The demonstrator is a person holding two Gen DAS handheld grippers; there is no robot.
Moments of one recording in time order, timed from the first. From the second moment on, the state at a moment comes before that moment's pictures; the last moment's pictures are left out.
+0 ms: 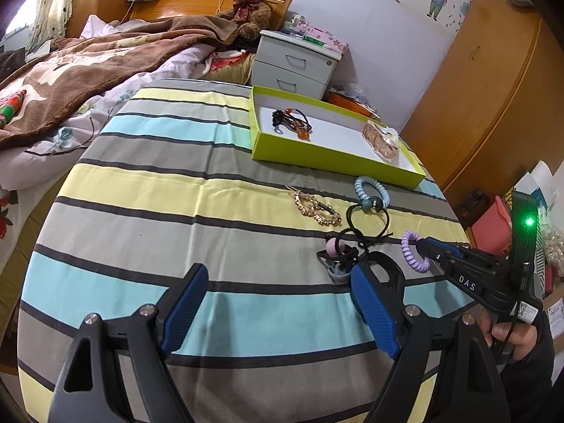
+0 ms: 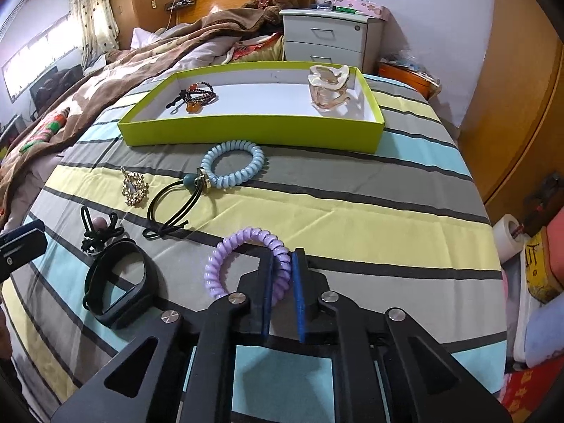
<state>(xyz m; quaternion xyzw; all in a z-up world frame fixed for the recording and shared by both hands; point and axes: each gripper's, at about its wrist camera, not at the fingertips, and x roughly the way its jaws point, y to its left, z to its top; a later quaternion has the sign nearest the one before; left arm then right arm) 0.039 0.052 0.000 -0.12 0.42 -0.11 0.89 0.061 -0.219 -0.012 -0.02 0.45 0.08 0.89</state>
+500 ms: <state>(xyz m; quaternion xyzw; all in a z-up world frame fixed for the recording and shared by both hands) 0.055 0.027 0.000 -0.13 0.43 -0.15 0.88 0.052 -0.247 0.000 0.02 0.43 0.08 0.90</state>
